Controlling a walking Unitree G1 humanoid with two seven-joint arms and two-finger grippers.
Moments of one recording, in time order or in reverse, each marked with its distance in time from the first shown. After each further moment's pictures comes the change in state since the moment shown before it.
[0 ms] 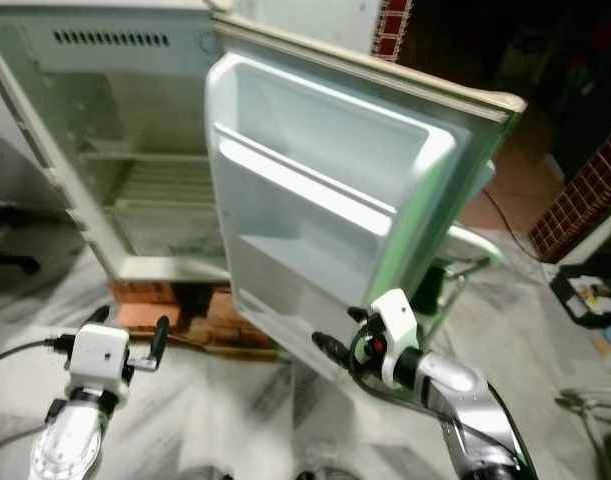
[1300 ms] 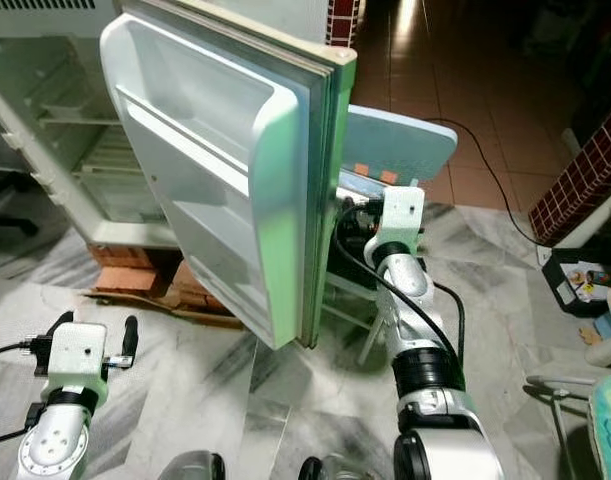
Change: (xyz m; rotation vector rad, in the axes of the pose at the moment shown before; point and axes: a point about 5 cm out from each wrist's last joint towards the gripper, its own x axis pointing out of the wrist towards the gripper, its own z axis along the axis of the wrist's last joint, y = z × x) left arm -0.006 0.019 -0.014 0.042 0.098 0.168; right arm 0.067 -0.035 0.111 0.088 -0.448 -0.541
